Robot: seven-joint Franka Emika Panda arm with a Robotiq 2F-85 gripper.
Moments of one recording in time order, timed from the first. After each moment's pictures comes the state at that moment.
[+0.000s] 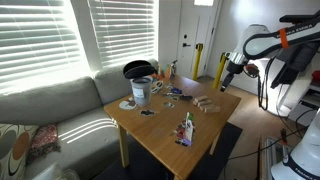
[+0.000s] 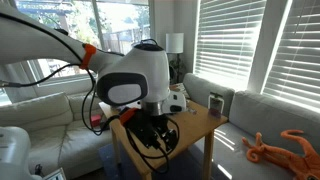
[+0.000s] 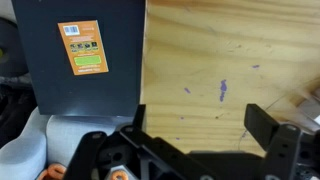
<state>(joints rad) -0.13 -0.44 -0.37 -2.54 -0.03 2.24 -0.40</state>
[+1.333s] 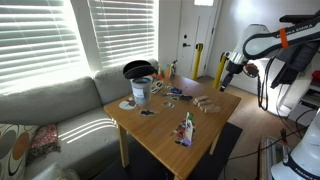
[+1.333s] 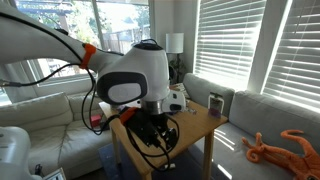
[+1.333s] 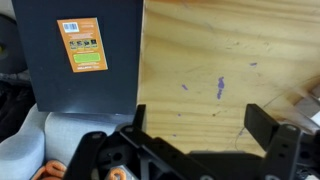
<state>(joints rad) -0.13 -0.44 -0.36 -2.54 -0.02 2.25 -0.41</state>
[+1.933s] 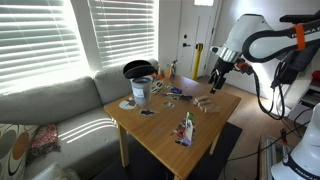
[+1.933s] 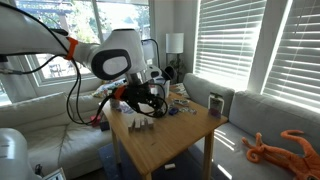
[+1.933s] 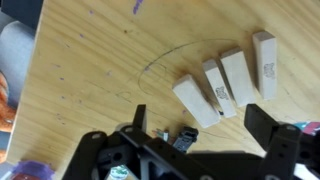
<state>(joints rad) 0.01 -0.51 -0.16 -2.54 -0.06 2.27 -0.51</state>
